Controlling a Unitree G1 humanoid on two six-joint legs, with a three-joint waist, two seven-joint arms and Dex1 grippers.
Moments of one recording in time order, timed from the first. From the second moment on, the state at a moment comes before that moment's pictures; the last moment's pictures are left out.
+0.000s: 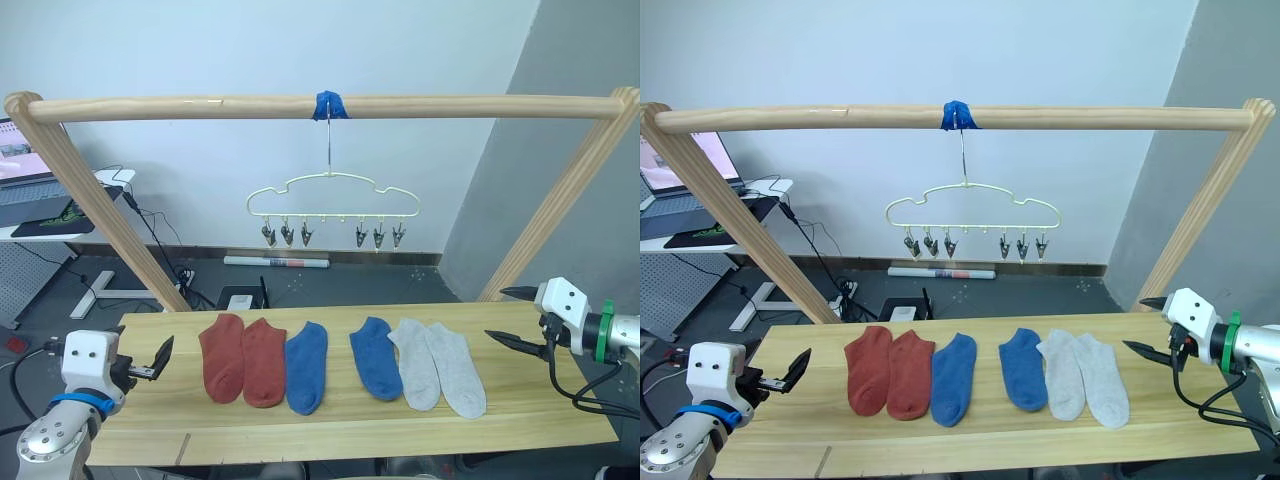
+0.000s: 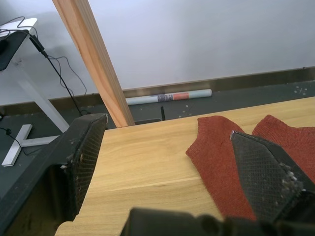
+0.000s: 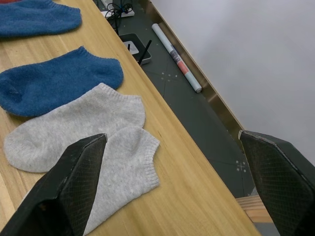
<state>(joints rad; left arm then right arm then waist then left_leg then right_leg) 0.34 0.57 0.41 -0.01 -0.23 0.04 -0.45 -0.03 -0.89 -0.14 0.16 0.21 -0.06 1.11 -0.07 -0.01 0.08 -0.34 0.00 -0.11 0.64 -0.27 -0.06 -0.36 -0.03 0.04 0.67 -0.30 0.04</state>
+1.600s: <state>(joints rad) -0.02 0.36 0.31 -0.27 -0.31 0.15 -0.33 -0.07 -0.82 -0.13 -0.57 0.50 0.42 0.91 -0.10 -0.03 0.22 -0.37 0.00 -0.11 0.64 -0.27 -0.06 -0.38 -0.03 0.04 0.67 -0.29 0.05</state>
